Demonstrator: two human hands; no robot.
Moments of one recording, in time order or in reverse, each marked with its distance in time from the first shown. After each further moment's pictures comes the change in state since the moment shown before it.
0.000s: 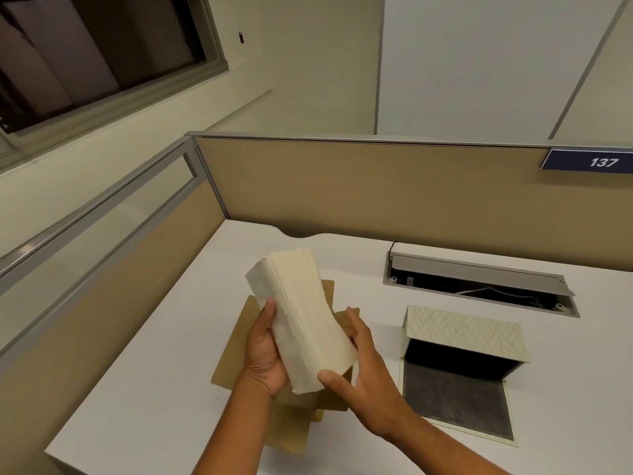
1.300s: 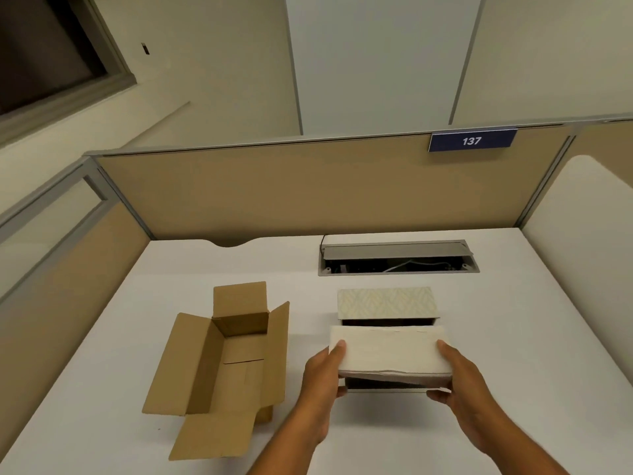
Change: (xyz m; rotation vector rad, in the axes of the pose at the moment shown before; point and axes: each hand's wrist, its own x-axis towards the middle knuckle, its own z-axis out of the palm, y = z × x) left_hand -0.029 -0.155 0.090 0.775 0.174 -0.405; right_hand -0.122 0.128 -0.158 0.666 0.670 0.629
